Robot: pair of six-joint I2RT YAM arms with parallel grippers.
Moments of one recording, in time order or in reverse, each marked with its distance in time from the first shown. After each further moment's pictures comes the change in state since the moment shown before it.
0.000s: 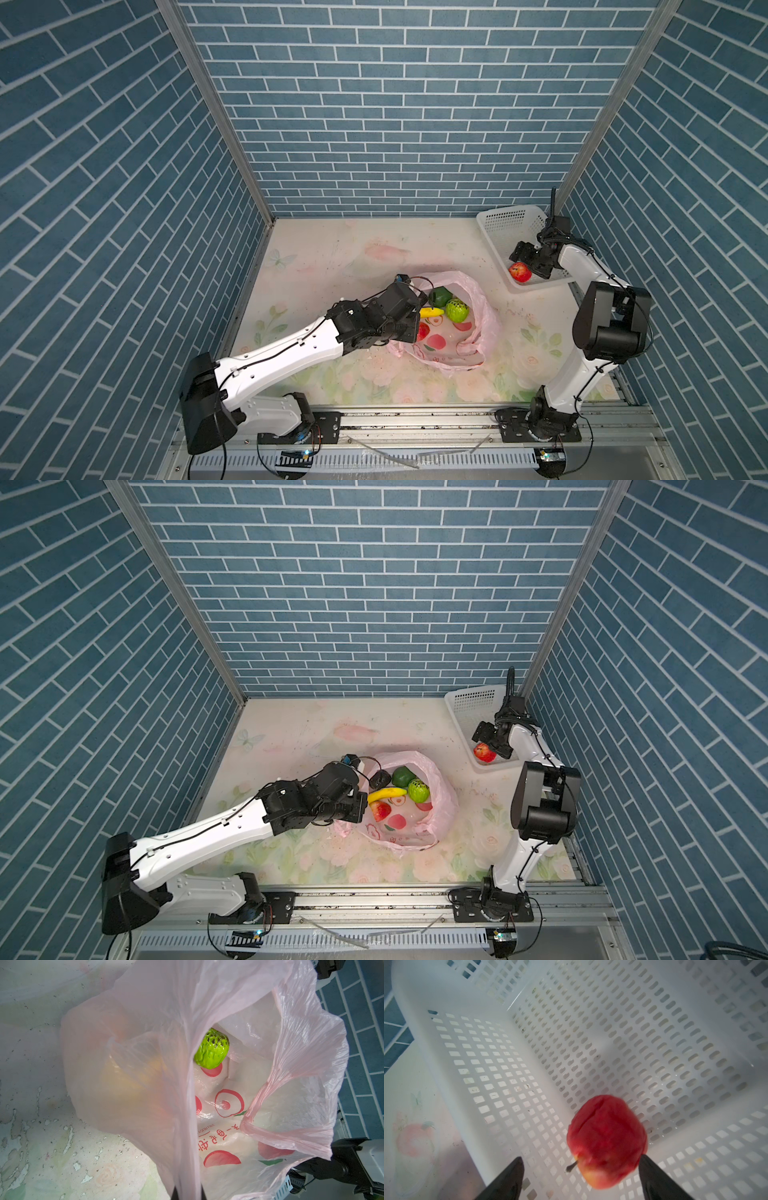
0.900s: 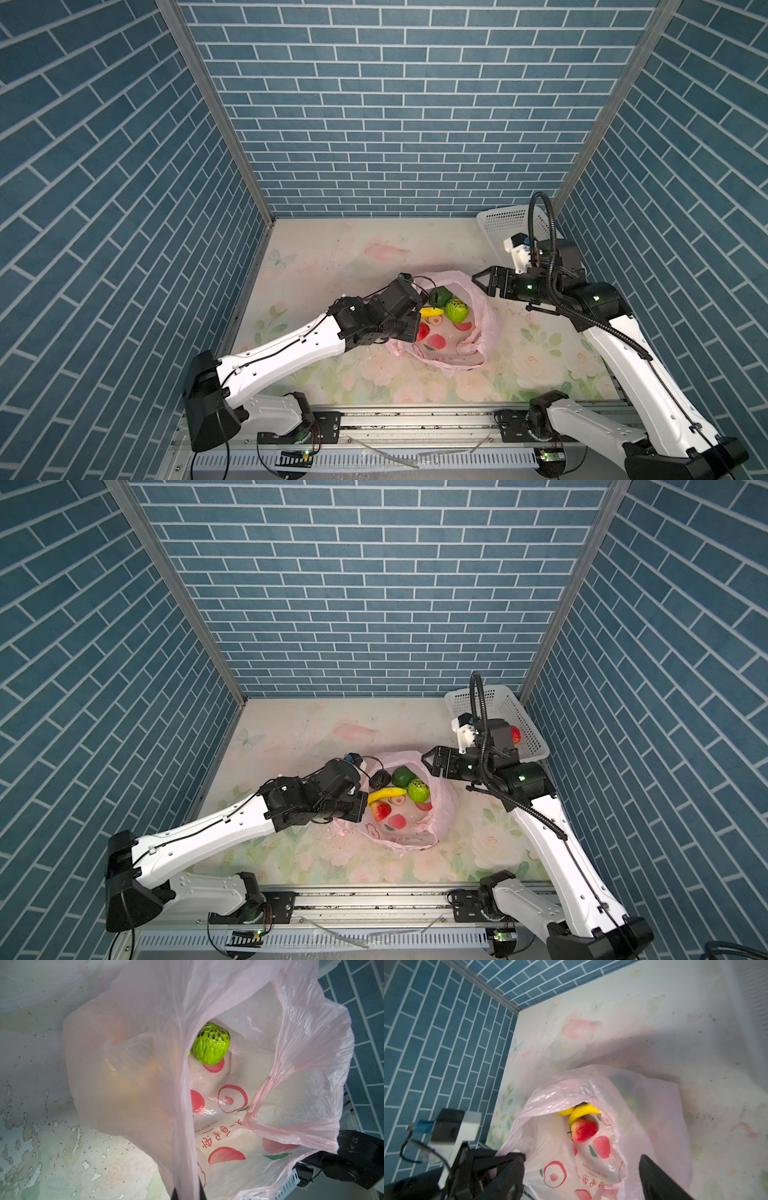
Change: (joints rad) left arm 0.010 0.021 0.041 -0.047 0.010 0.053; right arm 0.549 -0.780 -0.206 -0.230 -0.171 0.120
